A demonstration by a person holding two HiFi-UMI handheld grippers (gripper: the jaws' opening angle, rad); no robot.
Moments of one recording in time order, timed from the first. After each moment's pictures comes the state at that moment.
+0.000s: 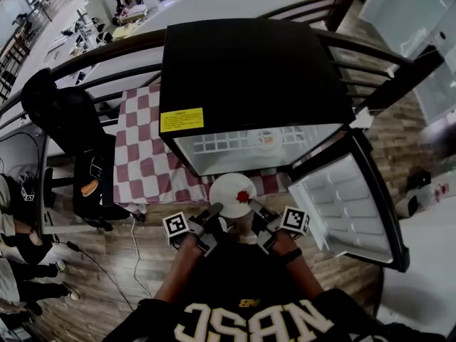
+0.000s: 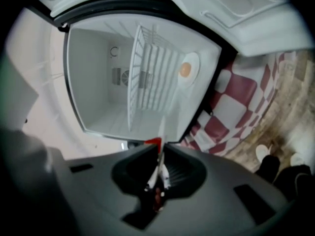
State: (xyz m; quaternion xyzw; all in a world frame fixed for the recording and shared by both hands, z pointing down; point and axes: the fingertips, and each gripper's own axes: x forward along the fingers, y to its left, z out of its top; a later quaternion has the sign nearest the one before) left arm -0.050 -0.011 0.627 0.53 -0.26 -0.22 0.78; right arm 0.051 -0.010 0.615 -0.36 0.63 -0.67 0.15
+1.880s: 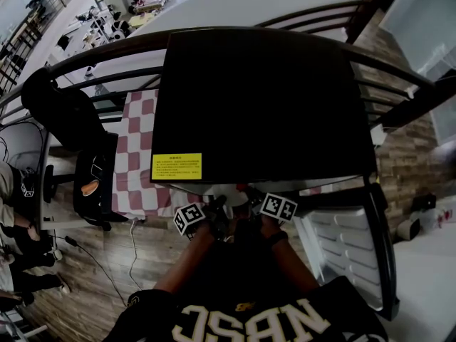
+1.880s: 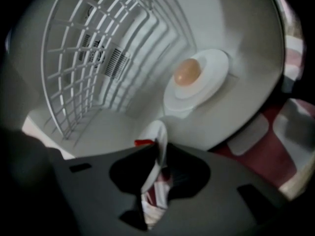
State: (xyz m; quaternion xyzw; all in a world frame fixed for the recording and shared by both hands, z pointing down) left arm -0.037 -0.127 0.731 0.52 -0.40 -0.17 0.73; right arm 0.063 -0.156 0.726 -0.46 0.67 -0.59 -0.01
